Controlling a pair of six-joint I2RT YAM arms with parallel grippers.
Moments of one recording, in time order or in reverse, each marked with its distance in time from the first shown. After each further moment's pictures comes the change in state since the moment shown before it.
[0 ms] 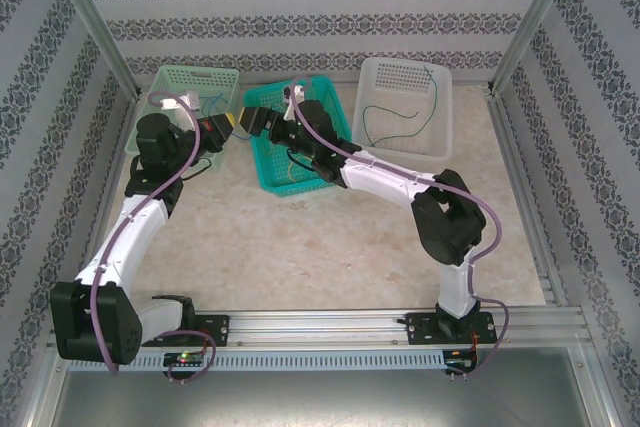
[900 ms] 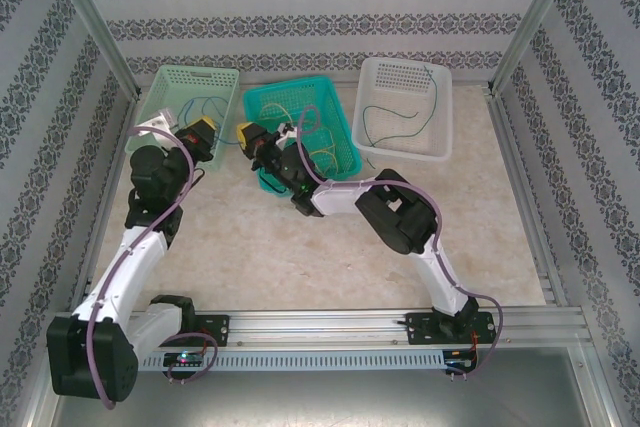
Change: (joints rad) left arm -0.013 -0.189 -0.223 0.260 -0.315 -0.082; right arm 0.104 0.289 -0.070 0.722 0.237 0.911
